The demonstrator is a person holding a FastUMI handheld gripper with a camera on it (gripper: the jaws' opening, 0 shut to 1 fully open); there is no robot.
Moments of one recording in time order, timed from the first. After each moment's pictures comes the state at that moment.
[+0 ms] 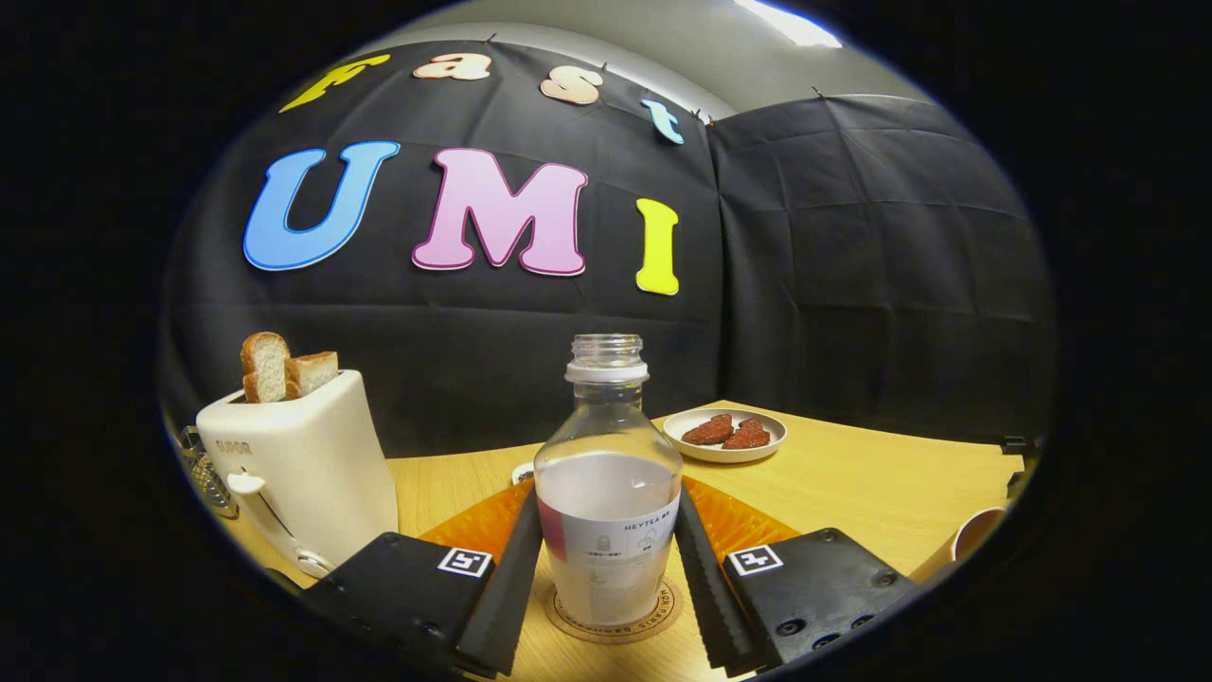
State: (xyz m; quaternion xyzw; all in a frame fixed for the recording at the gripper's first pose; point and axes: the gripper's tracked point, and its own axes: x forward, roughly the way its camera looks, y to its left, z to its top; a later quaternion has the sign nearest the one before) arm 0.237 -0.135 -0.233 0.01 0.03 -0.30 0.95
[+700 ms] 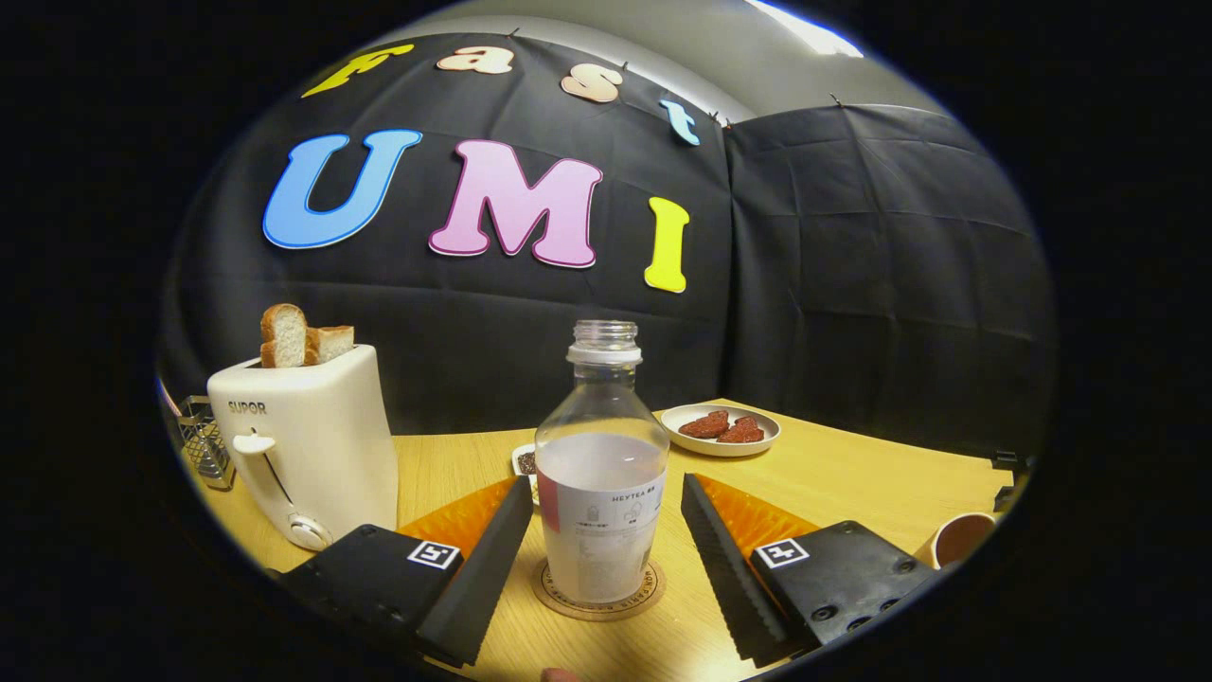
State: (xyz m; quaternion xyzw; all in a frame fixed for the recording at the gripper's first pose) arm 0.215 -0.124 -0.236 -0.01 0.04 -0.29 0.96
